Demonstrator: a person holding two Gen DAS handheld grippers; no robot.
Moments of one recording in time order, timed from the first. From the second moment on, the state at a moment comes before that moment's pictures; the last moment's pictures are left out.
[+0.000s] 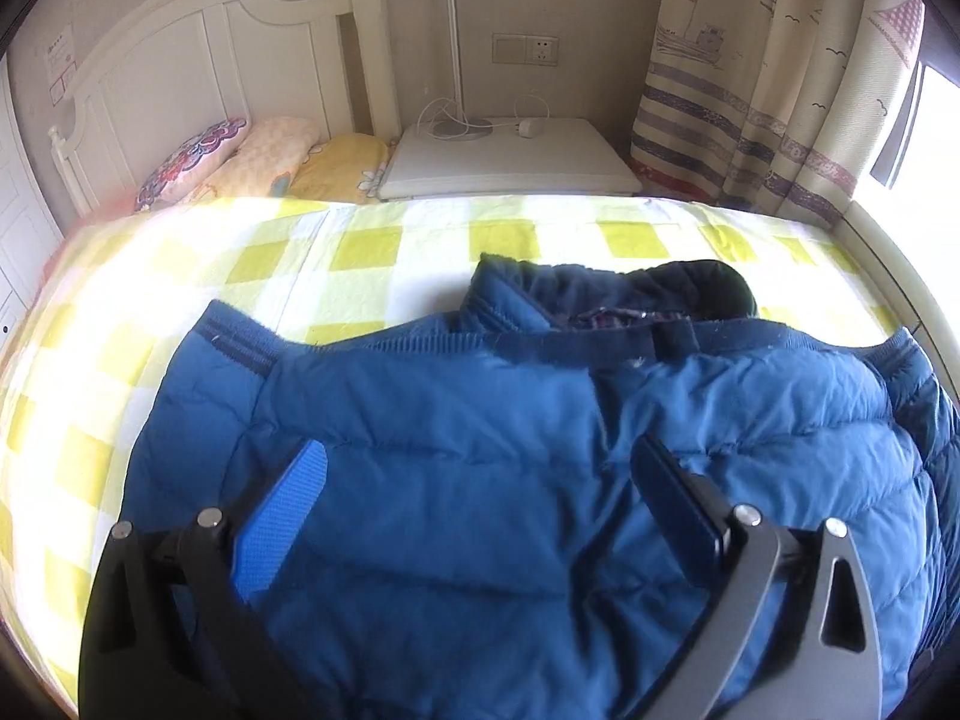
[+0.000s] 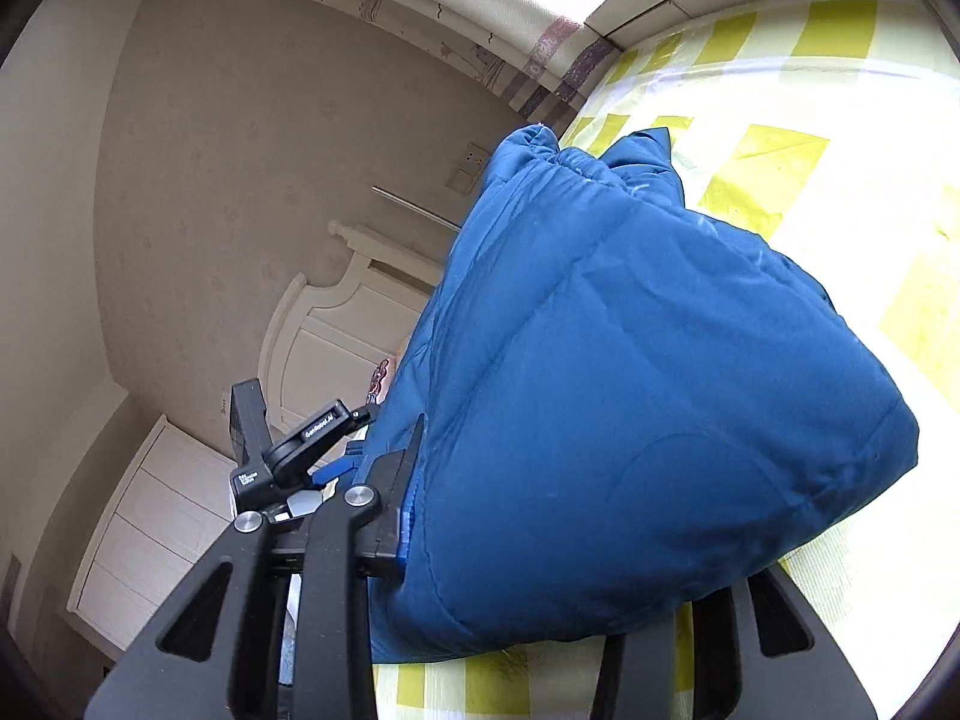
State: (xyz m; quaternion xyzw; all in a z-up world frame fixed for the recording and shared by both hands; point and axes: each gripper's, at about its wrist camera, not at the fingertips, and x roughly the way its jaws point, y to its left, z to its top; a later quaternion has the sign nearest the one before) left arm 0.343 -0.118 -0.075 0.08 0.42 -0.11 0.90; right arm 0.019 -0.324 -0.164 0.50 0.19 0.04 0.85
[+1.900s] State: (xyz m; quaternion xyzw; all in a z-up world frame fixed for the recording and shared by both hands) left arm 0.381 0.098 -0.078 -0.35 0.52 -0.42 0.65; right arm 0.140 0.019 -0.099 -0.48 0.18 0.00 0.86
